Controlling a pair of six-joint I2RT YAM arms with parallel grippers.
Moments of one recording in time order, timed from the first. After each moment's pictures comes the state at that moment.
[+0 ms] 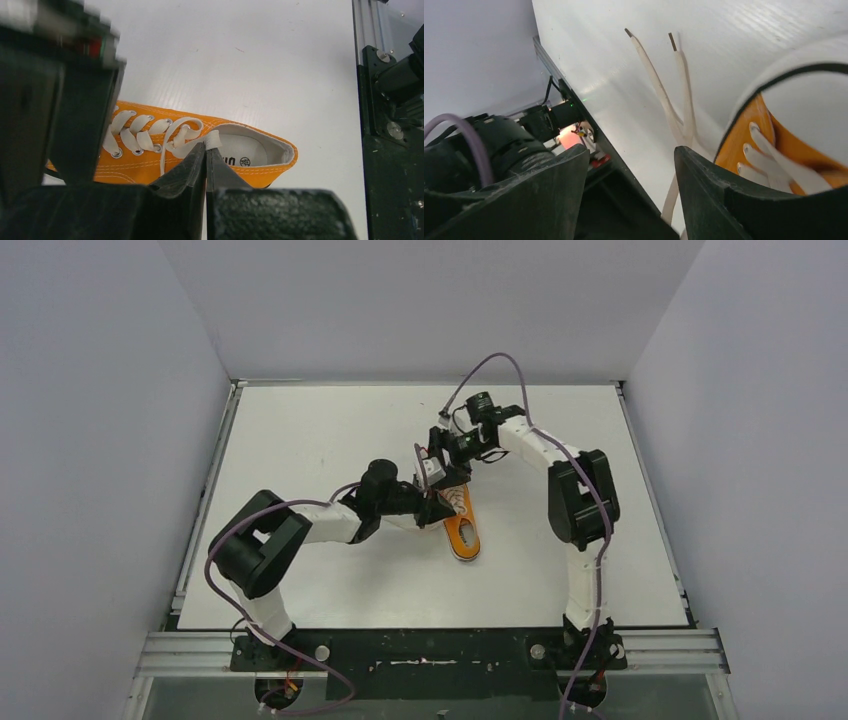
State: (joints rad) left arm -0.68 1.76 0.79 0.68 0.67 -0.09; right arm 0.43 2.17 1.69 -0.74 -0.90 0.38
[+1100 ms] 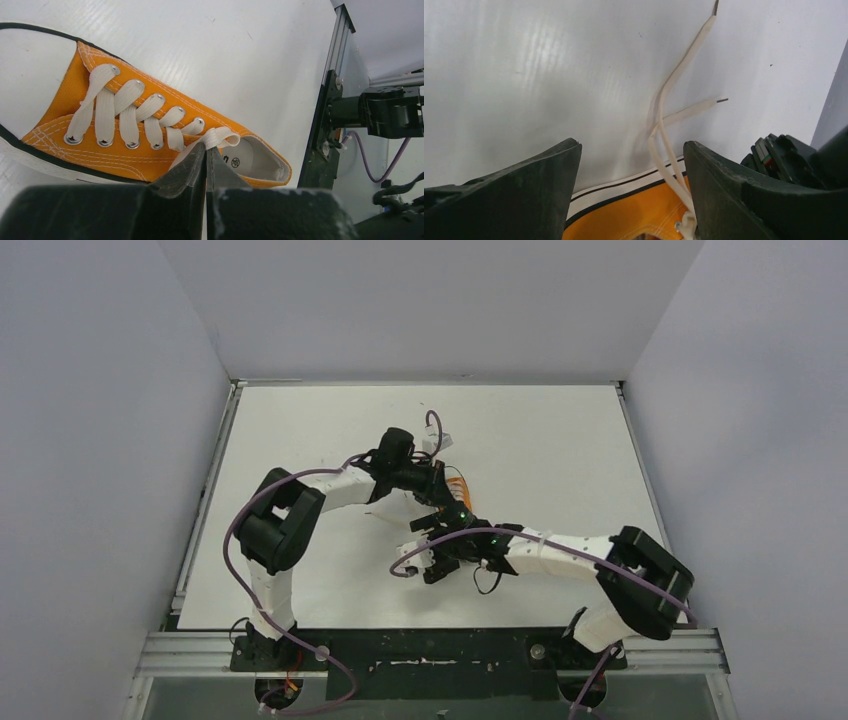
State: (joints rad) left arm -0.61 1.96 1.18 0.14 0.77 -0.35; right arm 0.93 1.43 0.69 -0.03 -0.23 -1.00
